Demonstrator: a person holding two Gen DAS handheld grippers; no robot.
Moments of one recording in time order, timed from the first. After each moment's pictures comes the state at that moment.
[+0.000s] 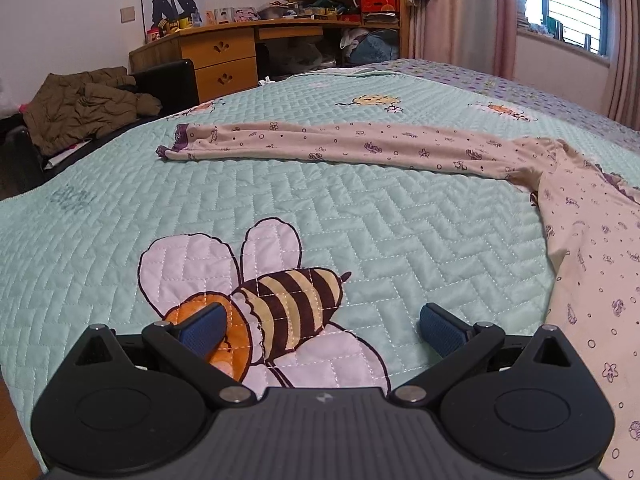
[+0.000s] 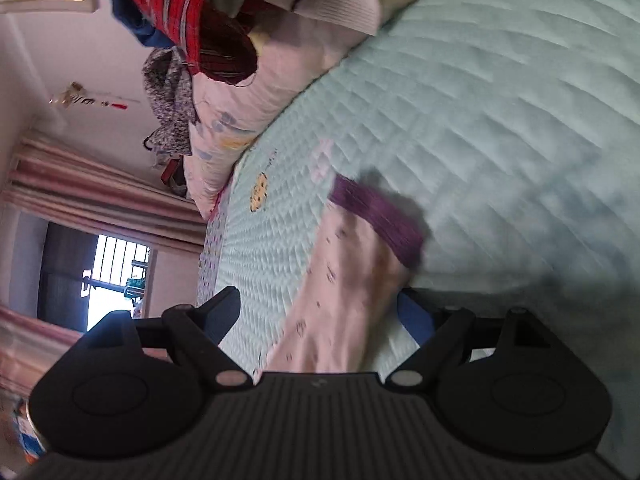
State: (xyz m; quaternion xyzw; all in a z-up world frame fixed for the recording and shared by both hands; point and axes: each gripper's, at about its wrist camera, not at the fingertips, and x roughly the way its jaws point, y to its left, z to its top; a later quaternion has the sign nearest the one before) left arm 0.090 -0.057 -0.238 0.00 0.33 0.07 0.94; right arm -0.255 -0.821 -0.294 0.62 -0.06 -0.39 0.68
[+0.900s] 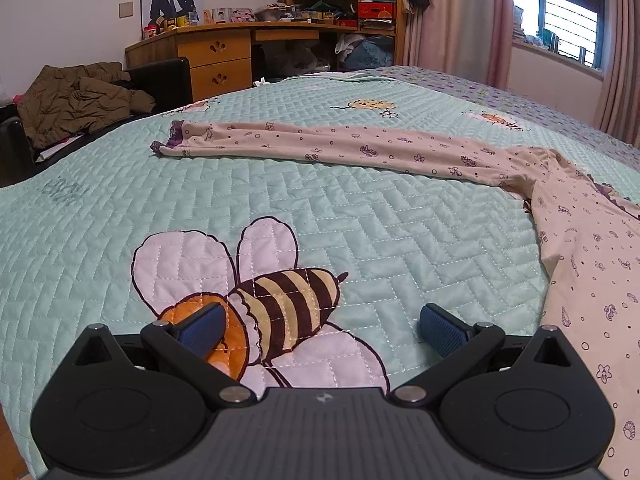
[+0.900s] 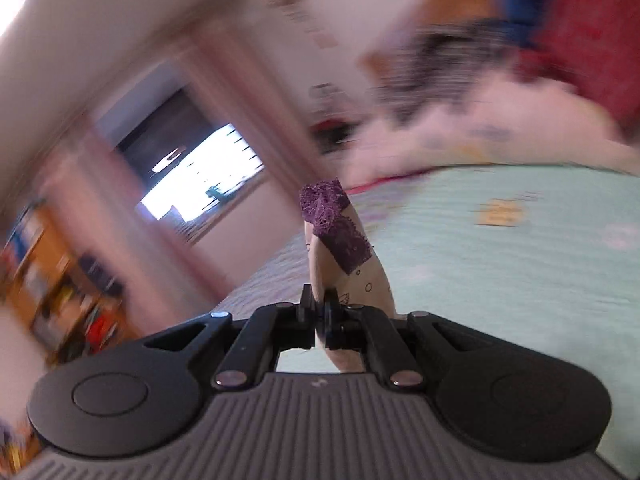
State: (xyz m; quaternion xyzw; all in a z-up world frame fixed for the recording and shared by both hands) left arm 0.088 -0.049 -0.239 -0.02 0.33 0.05 0.94; right arm -0.043 -0.692 -0.097 0.33 0.00 -0.28 0.90
